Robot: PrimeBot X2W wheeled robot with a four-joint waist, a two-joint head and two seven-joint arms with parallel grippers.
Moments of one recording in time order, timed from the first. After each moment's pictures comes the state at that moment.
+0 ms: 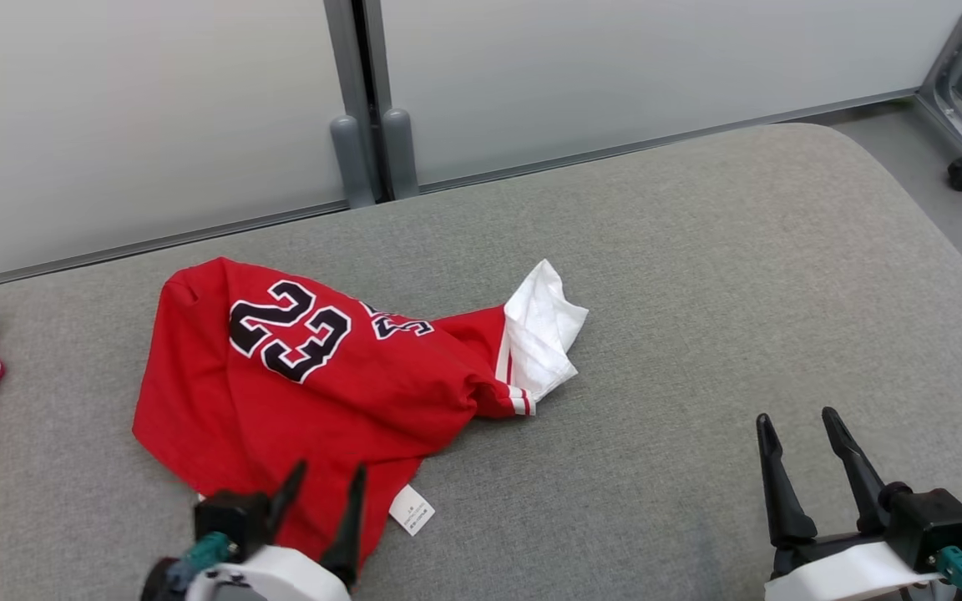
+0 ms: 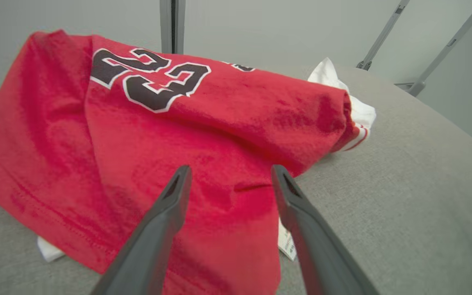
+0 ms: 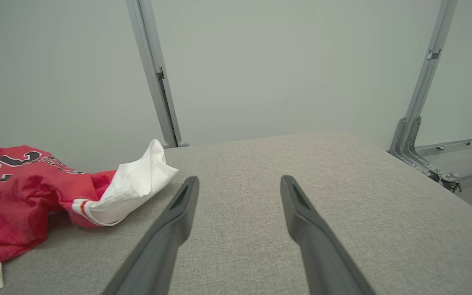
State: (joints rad) left arm -0.10 0.33 -0.58 0.20 -0.69 0.21 -0.14; right arm 0.01 -0.05 0.08 0.17 0.17 0.13 -0.26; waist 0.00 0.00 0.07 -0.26
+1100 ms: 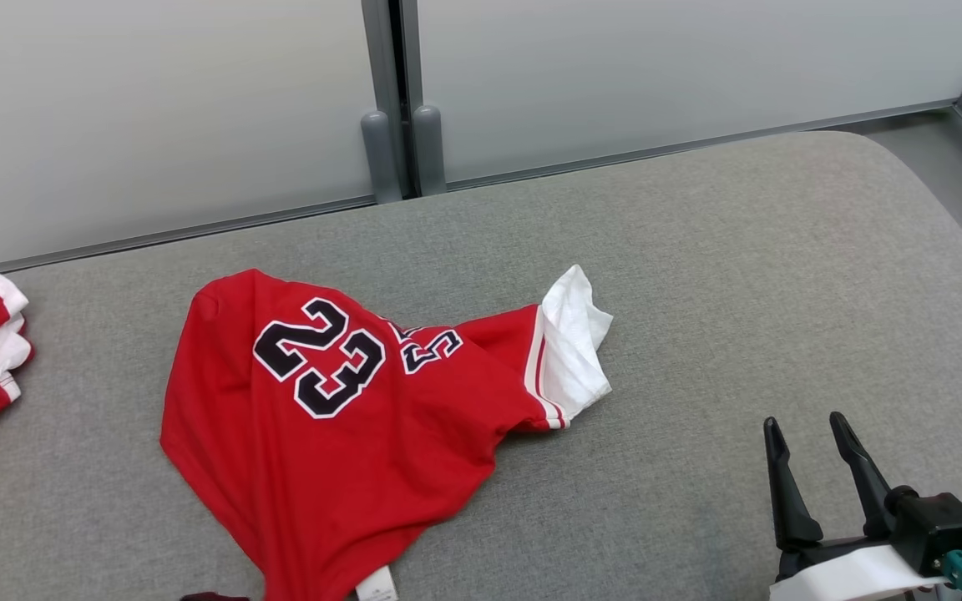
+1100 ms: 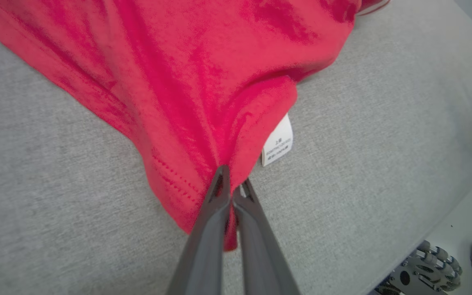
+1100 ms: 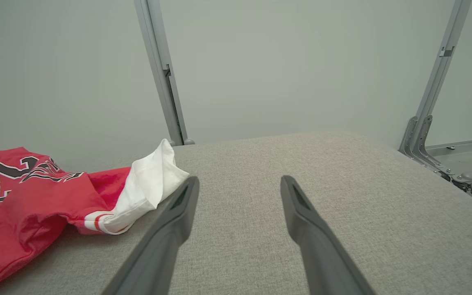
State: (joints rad) left arm 0.13 0.52 -0.66 -0.07 -0.76 0.26 0.13; right arm 0.02 -0.05 0.06 0.17 0.18 0.13 -0.26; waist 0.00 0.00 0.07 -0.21
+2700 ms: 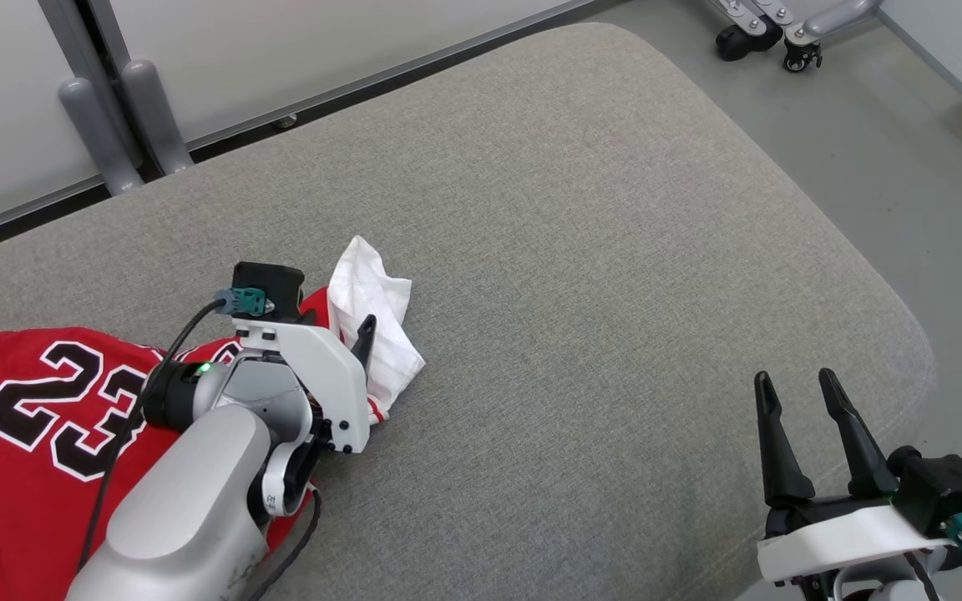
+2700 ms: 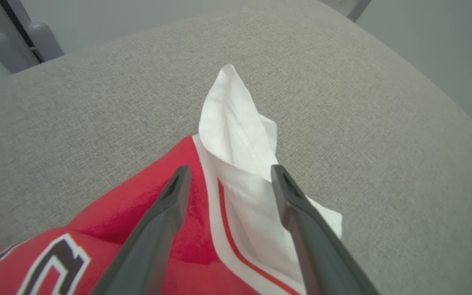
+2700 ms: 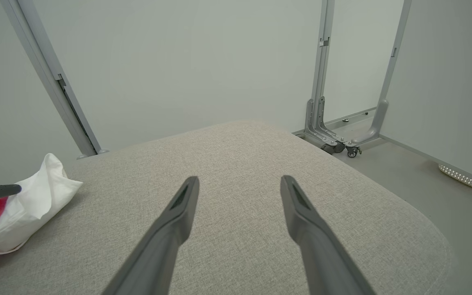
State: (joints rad) left arm -0.56 0.27 -0.66 0.40 -0.71 0.22 0.30; right arm -0.06 -0.05 0.10 0.15 0.28 0.13 -0.26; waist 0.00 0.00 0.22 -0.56
